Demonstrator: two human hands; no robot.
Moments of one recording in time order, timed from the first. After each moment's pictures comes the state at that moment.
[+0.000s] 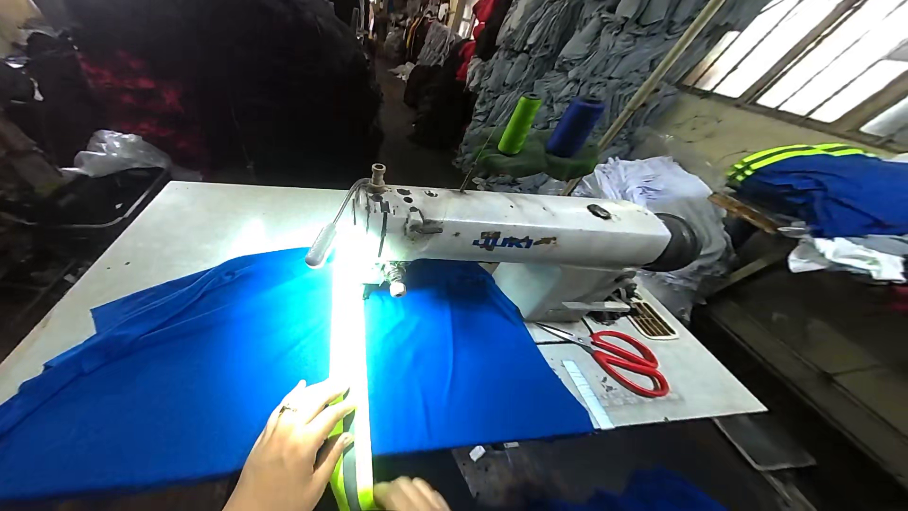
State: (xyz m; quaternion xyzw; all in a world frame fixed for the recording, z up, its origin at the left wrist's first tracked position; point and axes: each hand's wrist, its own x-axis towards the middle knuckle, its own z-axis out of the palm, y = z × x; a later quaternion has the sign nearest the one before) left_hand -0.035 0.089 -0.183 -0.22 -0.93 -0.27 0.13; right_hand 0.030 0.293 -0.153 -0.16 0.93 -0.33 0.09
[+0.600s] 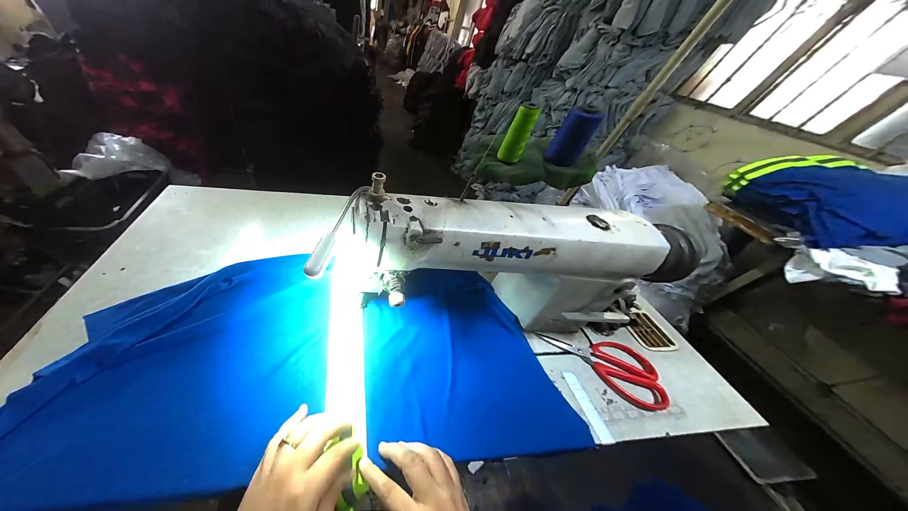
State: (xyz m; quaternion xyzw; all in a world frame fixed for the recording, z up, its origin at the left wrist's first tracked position) left_hand -0.023 0.093 -0.176 -0.26 -0.91 -0.29 0.13; right_hand -0.001 0.310 -0.179 -0.26 0.93 -0.21 -0.16
